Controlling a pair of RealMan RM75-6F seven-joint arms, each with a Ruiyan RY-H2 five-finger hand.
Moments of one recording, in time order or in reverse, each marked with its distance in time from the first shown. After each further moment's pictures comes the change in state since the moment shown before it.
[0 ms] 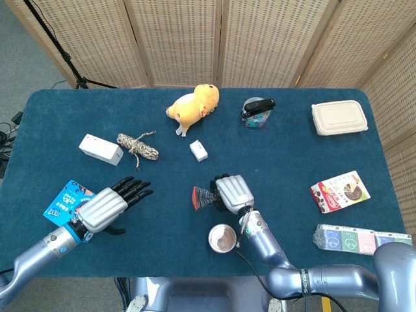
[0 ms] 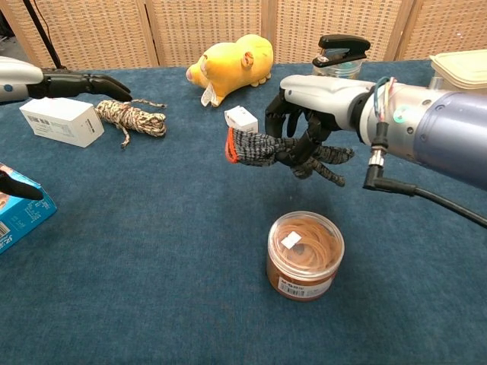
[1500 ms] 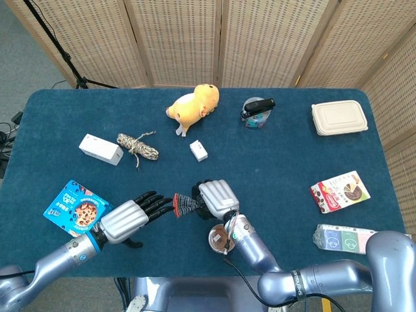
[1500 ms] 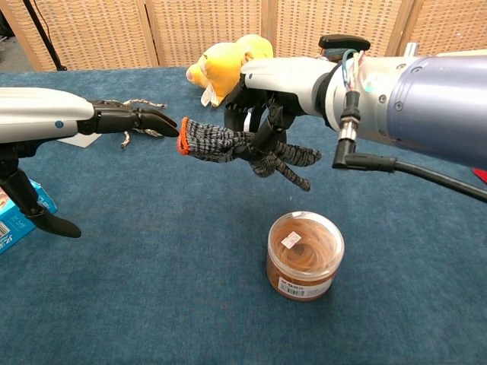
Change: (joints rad) left arm -0.079 -0.072 0.062 -0.056 -0.032 -0.031 0.062; right arm 0.121 0.026 0.029 -0.144 0.150 0.043 0.028
